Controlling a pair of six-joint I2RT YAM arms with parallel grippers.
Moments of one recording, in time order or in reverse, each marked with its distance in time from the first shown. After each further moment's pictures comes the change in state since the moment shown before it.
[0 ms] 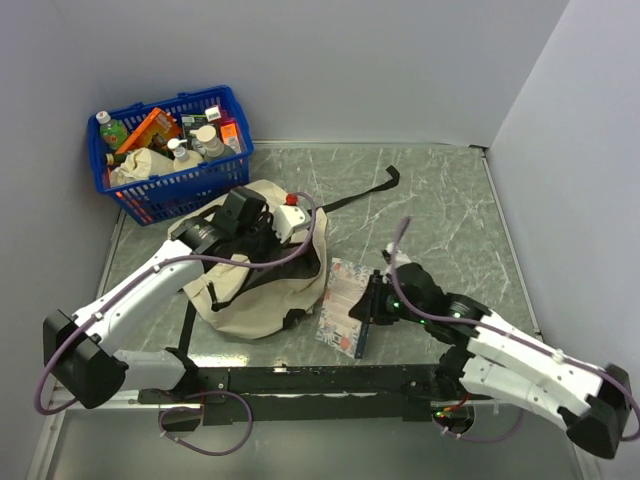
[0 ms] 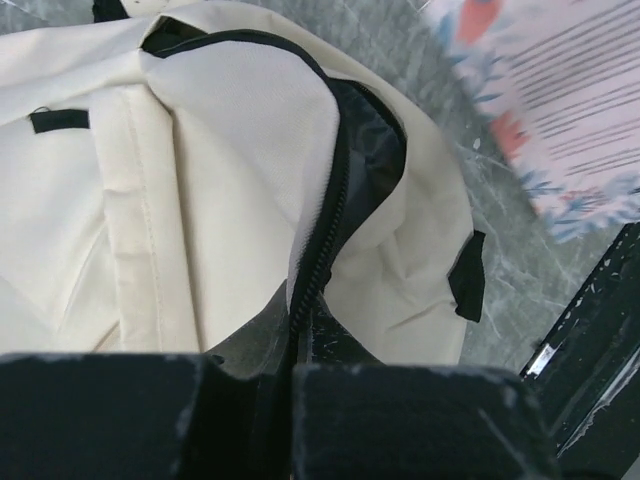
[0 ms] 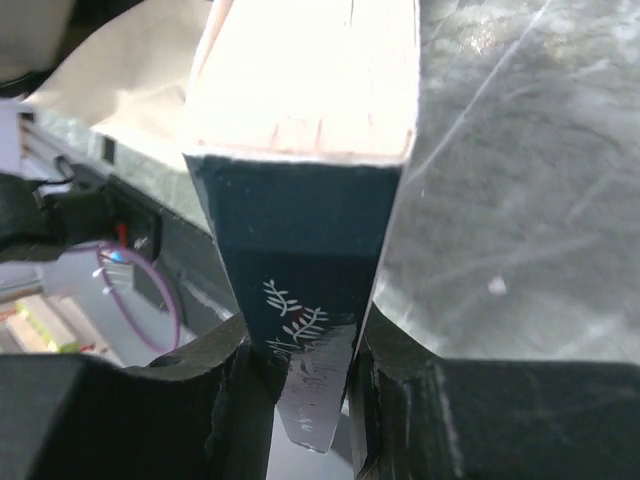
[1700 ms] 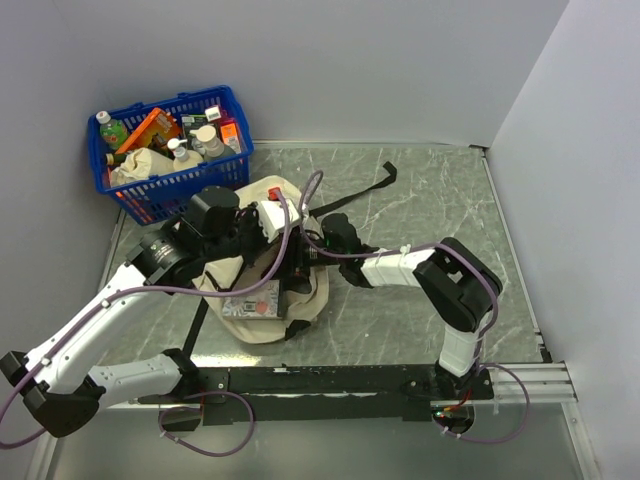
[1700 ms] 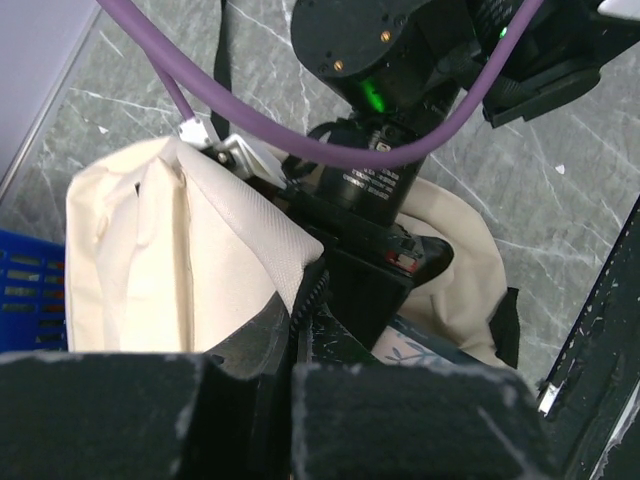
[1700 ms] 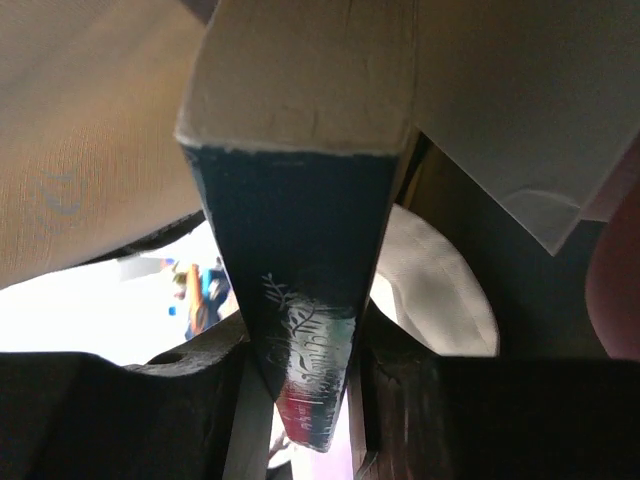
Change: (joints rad) left arm -0.099 -0.207 0.112 0.004 -0.065 0.026; right arm -0.093 1.003 0.360 1.102 -0.721 0.267
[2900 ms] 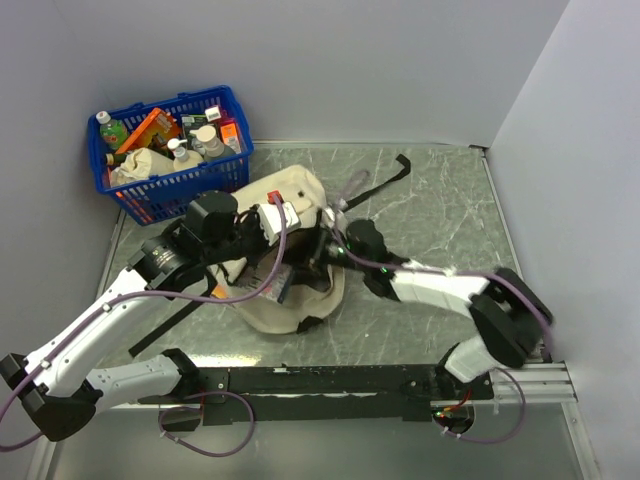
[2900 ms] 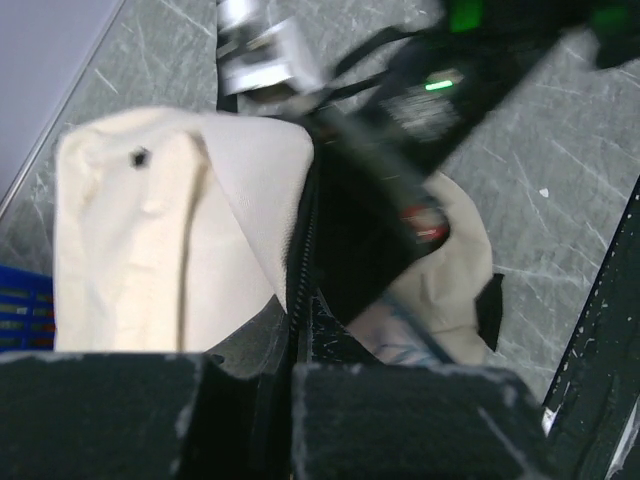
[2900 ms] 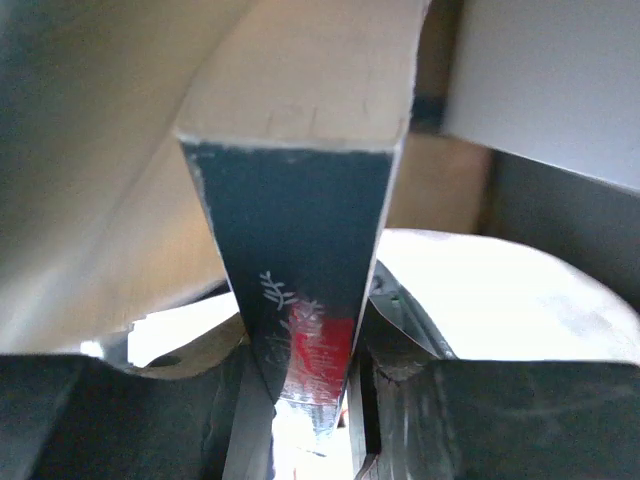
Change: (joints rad) left arm -0.005 -0.028 -0.071 0.101 0.042 -0.003; right arm -0.007 -0.275 -0.108 -0.105 0.314 0.155
